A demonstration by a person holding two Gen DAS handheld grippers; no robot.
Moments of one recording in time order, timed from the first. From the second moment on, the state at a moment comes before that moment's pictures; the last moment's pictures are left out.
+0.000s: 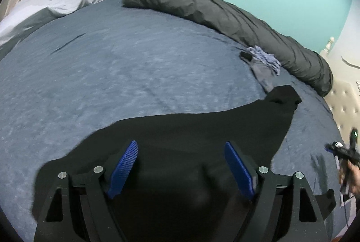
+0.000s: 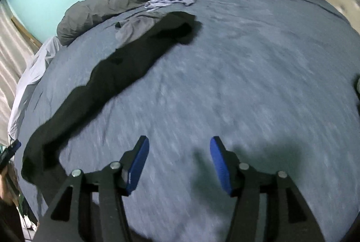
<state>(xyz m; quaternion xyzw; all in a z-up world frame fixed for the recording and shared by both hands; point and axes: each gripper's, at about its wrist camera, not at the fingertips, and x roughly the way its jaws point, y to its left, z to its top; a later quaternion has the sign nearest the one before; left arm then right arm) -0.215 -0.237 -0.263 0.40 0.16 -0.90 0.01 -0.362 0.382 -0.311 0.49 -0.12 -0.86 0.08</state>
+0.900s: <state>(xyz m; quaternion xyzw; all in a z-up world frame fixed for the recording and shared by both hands) -0.237 -0.193 -0.304 0.39 0.17 -0.91 -0.02 -0.541 0.297 -0.367 0.48 -0.13 -0.87 0.07</state>
